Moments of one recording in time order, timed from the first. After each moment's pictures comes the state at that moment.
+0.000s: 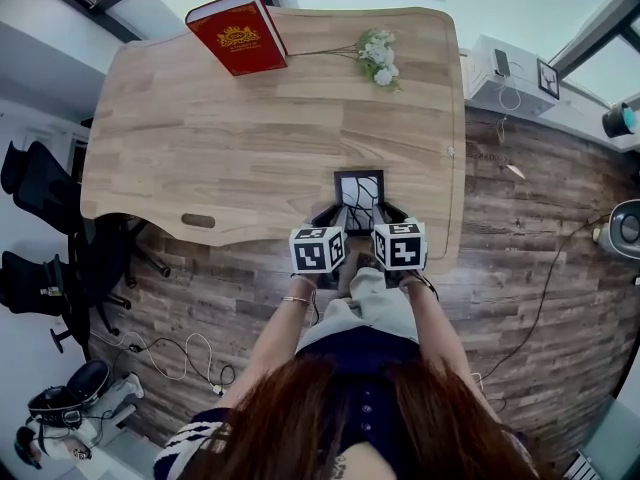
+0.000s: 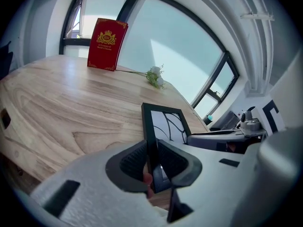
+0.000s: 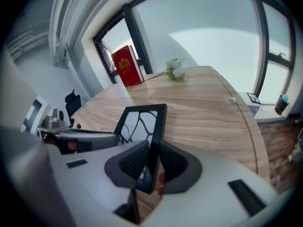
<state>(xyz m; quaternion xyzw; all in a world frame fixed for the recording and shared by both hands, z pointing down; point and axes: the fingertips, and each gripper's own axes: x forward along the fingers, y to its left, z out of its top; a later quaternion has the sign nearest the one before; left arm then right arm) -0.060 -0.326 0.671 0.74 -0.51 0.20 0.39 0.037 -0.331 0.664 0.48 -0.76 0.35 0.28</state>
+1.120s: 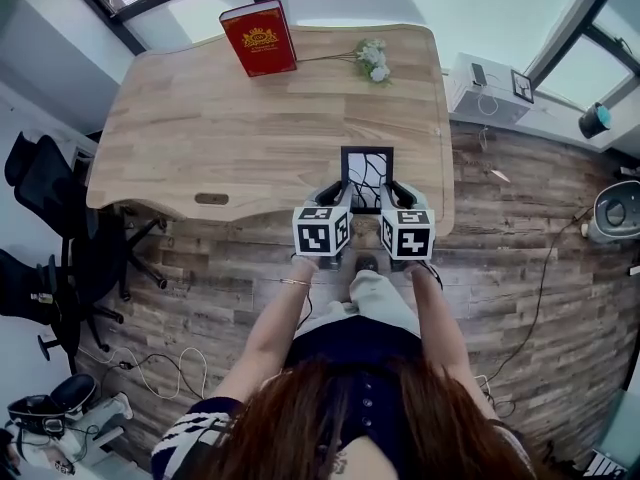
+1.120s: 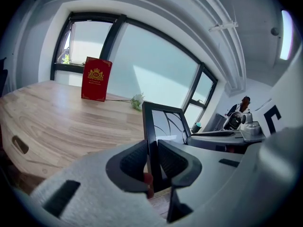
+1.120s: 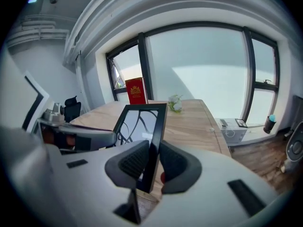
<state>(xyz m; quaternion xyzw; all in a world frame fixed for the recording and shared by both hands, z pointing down) -0.059 -0.283 0.566 0.81 -0.49 0.14 0.28 0.039 -0.277 0.559 0.55 -0.78 0.22 0.20</state>
